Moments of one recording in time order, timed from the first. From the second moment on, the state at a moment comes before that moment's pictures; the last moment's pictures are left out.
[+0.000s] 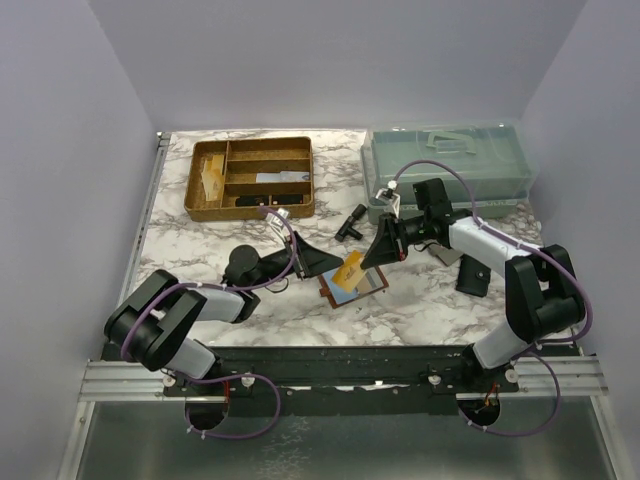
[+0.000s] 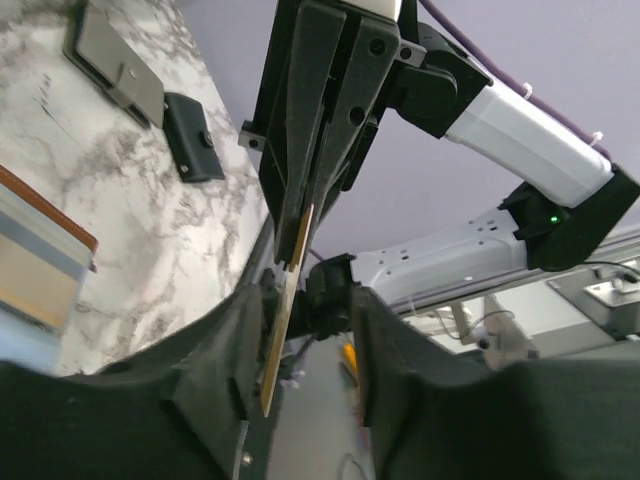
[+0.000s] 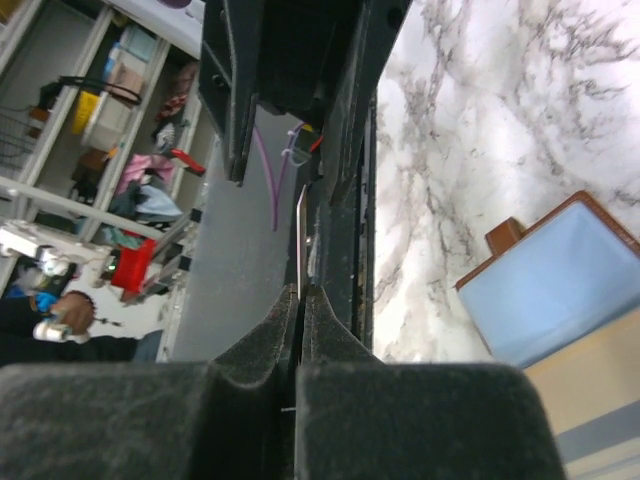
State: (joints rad) left arm -0.59 1.46 0.32 1.30 0.60 -1.27; right arm 0.33 1.59 0.94 -0.23 -1.45 -0.01
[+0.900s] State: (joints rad) left arm -0.62 1.52 0.46 0.96 0.79 -1.14; right arm 0.33 1.67 1.03 -0.55 -1.40 -0.33
